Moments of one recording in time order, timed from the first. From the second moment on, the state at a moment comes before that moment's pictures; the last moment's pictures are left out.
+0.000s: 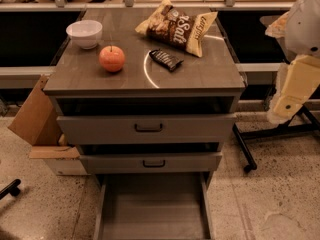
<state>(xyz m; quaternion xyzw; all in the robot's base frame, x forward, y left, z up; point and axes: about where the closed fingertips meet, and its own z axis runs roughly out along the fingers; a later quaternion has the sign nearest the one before) 0.450 -0.207 0.987 -0.61 0.77 -0.04 0.17</state>
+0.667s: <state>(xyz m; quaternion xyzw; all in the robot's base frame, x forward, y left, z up) 0.463 -0.198 0.979 -0.60 0.78 -0.01 0.20</state>
